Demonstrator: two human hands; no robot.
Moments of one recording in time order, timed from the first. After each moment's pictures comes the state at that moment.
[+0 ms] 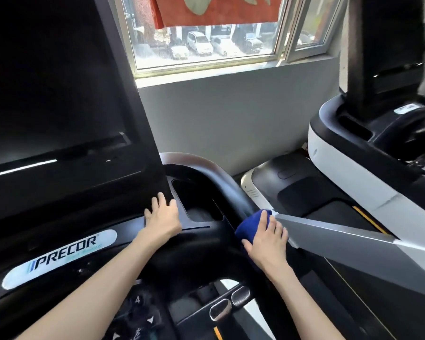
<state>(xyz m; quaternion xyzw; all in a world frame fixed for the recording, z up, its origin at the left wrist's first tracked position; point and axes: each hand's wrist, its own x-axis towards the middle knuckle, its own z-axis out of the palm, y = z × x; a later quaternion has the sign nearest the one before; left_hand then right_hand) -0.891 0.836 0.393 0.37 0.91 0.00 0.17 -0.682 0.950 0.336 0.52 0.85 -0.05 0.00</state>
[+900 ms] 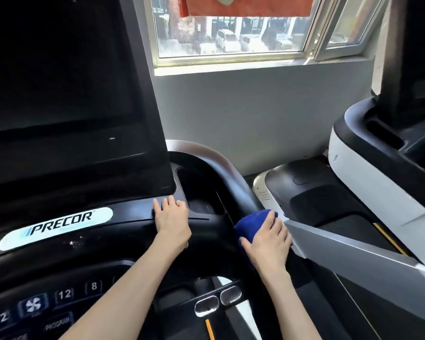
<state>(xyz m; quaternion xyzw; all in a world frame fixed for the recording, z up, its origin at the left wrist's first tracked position) -0.843 0.843 0.371 0.33 0.93 -0.11 0.11 -0.681 0.955 0.329 0.54 0.84 -0.09 -0.03</state>
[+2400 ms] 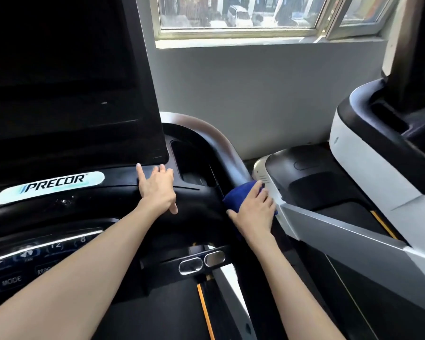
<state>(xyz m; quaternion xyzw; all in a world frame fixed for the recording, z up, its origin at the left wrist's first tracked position) -0.844 0.836 0.370 0.31 0.94 -0.08 0.12 -0.678 0.962 0.339 0.48 0.87 -0.07 0.02</state>
